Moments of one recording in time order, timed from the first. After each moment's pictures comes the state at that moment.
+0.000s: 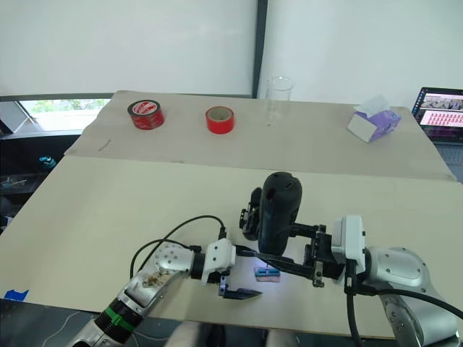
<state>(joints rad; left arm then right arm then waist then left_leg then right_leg) -0.25 0.31 -0.49 -0.03 -0.11 0.10 -1.05 0.10 -0.68 -0.18 -0.64 0.69 0.22 1.06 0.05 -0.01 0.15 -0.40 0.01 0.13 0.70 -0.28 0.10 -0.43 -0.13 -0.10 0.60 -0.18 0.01</state>
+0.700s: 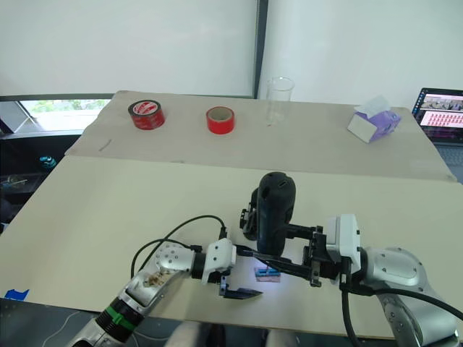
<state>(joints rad) -0.26 0.31 -0.49 -0.01 -0.10 0.09 -1.05 0.10 -0.69 -0.17 -0.64 0.69 0.25 1.04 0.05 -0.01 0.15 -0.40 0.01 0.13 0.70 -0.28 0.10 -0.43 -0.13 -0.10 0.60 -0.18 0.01</state>
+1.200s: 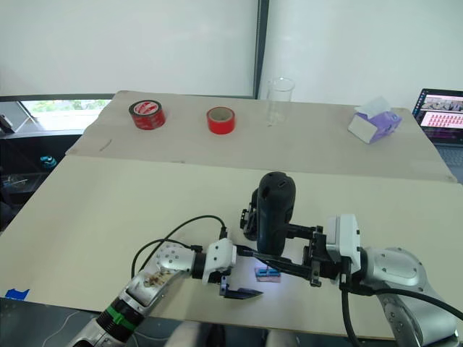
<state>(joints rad) -0.26 0.31 -0.49 -0.01 -0.10 0.09 -1.05 0.10 -0.70 -0.17 -0.64 0.69 0.25 1.04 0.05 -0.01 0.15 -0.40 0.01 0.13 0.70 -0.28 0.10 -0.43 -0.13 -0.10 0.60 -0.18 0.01</state>
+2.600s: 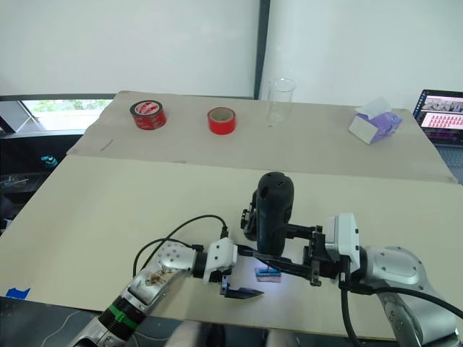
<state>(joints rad) -0.27 0.30 -0.49 0.01 -0.10 0.09 -1.06 0.09 -0.70 -0.17 -0.63 0.69 0.27 1.05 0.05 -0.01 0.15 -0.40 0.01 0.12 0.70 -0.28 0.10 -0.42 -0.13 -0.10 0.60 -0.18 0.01</state>
